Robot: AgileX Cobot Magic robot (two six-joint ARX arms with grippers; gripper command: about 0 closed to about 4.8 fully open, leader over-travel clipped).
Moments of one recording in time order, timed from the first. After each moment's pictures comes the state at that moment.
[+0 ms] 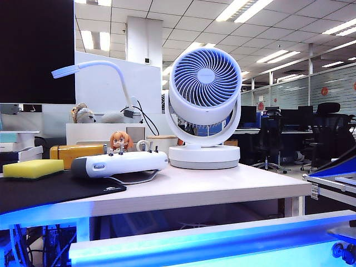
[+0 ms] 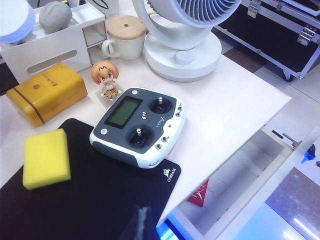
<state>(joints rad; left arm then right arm) -0.17 0.79 1.08 -0.73 0.27 0.12 -0.19 2.05 0.21 1.41 -1.07 0.94</state>
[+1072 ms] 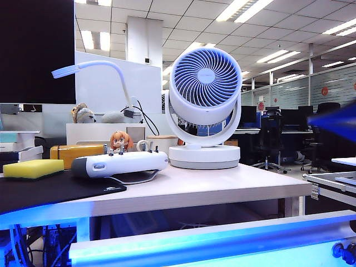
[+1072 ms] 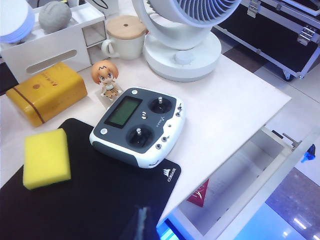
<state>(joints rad) -0.17 0.79 1.08 -0.73 0.27 0.12 -0.18 1.73 0.34 1.40 -0.99 1.23</state>
